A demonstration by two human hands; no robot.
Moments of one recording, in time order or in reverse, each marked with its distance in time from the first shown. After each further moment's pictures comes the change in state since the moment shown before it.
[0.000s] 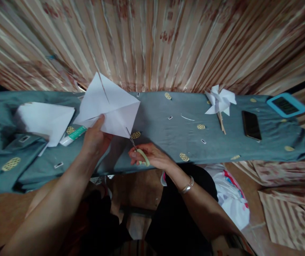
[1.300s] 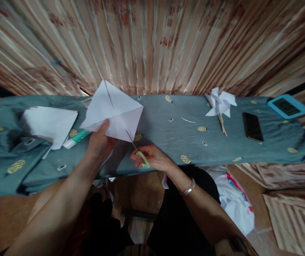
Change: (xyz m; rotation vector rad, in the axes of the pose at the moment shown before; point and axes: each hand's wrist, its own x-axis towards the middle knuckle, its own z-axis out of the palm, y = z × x) left_hand -0.001 -0.008 -0.006 0.040 -0.019 -0.004; right_hand 0.002 0.000 0.002 0.057 0.042 0.010
